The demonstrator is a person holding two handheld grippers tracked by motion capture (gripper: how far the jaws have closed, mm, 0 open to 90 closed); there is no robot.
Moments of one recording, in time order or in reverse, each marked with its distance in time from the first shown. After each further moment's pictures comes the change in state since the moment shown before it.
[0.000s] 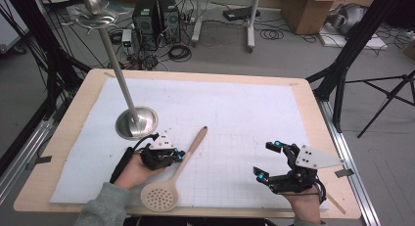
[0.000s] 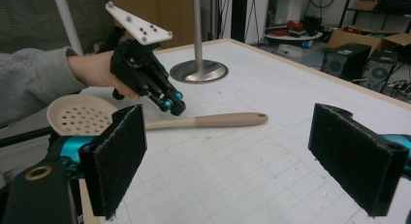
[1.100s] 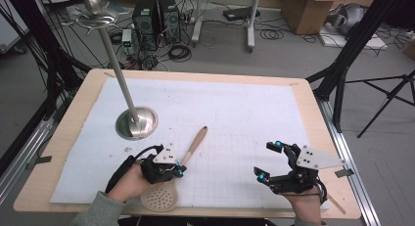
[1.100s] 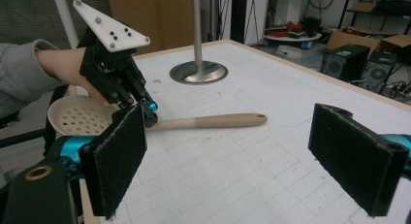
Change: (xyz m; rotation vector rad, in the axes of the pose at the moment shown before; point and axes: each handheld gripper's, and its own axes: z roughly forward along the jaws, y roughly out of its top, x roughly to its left) left arm -0.035 0.003 -0.006 0.144 -0.069 0.065; right arm 0.001 0.001 -0.002 -0.003 -0.001 0.002
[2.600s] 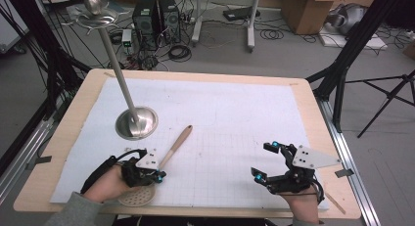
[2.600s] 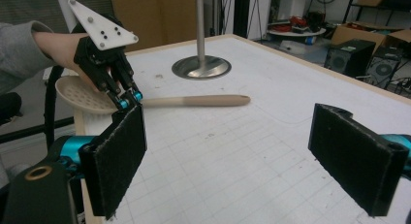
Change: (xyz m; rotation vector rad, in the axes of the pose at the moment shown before) left arm 0.019 -0.040 -0.037 0.133 -0.010 0.059; right arm 0.001 -0.002 0.007 0.020 0.009 -0.007
